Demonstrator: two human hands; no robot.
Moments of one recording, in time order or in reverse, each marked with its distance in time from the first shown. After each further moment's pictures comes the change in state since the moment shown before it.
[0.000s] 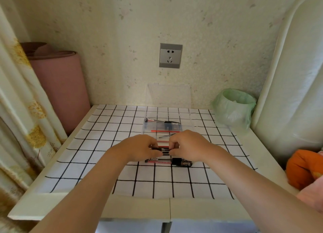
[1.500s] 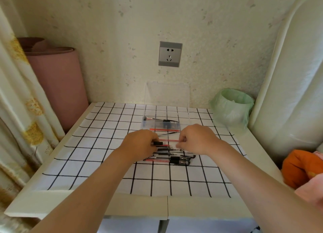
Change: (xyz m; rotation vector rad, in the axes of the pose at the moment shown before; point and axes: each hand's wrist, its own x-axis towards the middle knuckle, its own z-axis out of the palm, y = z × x) left_hand 0.011 0.000 0.015 0.212 0.320 0.091; right_hand 0.004 0.029 -0.008 -0.175 0.059 0.130
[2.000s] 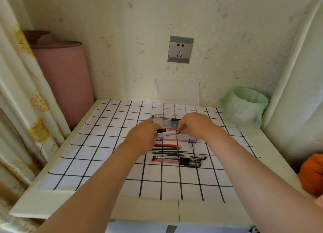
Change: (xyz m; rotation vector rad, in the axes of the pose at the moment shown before) left_hand 0.014 -0.025 0.003 -0.100 0.128 -0.030; right_hand 0.063 -0.008 -0.001 -0.019 -0.037 -0.038
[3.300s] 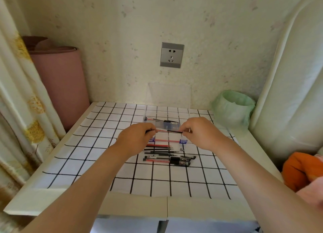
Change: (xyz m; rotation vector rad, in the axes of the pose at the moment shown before) left_hand -0.013 0.015 -0.015 -0.184 -0.007 -0.081; right_hand -0.068 0.009 -0.016 0.219 0.200 -0.056
